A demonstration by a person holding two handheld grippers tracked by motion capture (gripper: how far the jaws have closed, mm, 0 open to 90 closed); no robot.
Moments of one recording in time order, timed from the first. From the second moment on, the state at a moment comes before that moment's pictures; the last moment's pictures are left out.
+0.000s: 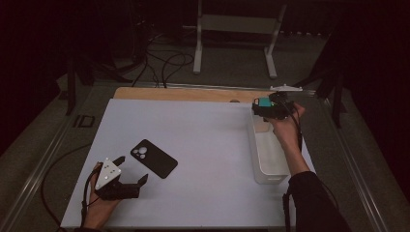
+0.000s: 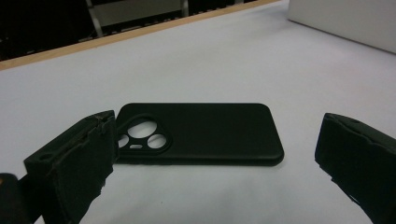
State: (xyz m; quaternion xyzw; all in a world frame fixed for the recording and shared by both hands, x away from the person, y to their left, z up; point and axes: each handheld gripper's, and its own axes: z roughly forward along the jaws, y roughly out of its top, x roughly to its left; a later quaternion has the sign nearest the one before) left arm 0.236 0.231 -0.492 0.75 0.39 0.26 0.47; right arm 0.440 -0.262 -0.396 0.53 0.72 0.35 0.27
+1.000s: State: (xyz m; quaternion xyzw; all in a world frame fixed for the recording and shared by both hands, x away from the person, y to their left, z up) left arm 0.235 0.231 -0.491 0.75 0.39 0.26 0.47; right arm 0.355 -0.229 -0.397 0.43 0.75 0.45 0.24
